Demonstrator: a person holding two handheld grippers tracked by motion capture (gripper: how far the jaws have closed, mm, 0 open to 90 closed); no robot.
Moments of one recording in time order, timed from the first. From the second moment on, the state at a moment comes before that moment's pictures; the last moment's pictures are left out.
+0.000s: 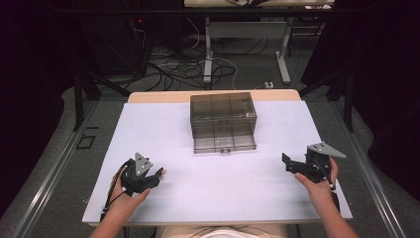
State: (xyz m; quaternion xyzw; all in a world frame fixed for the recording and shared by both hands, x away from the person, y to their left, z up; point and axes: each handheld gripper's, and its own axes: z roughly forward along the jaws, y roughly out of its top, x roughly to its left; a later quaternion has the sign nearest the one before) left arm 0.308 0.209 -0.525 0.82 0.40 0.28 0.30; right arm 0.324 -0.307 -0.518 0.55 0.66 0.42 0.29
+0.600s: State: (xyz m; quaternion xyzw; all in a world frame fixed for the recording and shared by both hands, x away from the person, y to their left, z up) left arm 0.305 0.194 -0.537 0.86 0.36 0.27 0.25; right arm 0.326 -0.308 -0.520 0.55 0.67 0.42 0.28
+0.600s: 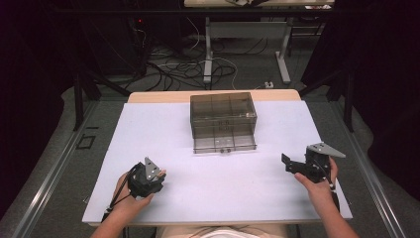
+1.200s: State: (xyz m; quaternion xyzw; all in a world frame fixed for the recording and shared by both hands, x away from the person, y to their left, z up) left arm 0.309 0.186 -0.550 0.87 0.35 0.26 0.22; right arm 0.326 -0.308 -0.520 0.55 0.66 0.42 0.28
